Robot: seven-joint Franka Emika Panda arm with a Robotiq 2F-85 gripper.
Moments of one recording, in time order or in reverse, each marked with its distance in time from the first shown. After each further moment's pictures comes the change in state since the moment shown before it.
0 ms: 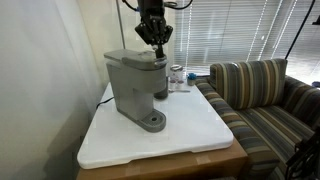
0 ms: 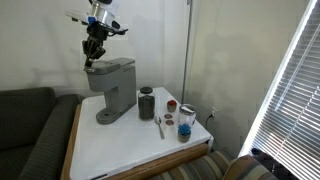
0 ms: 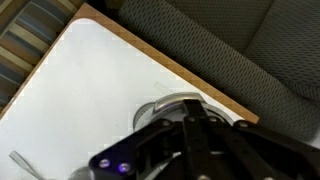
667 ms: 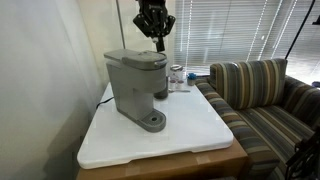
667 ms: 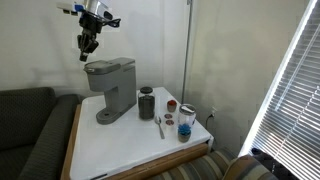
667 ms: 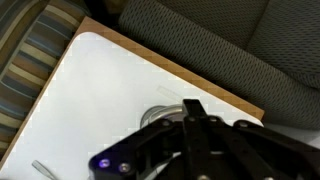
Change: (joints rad) arm 0.022 -0.079 -0.001 -0.069 -0.016 0.008 0.123
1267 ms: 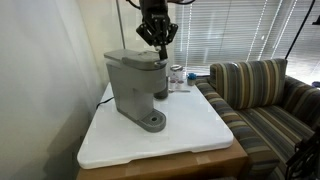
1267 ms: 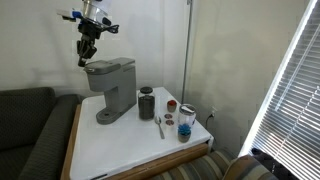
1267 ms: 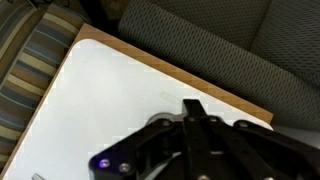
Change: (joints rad) arm 0.001 -0.016 -0.003 -0.080 0.006 0.048 0.023
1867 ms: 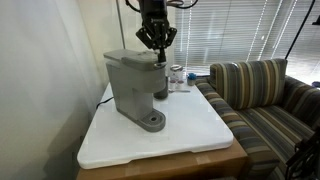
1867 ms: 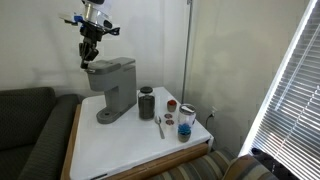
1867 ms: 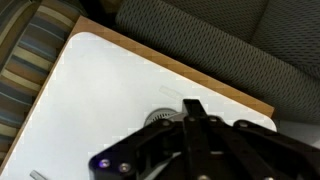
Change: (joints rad) arm 0.000 0.002 -0.004 -0.022 0.000 0.049 -0.001
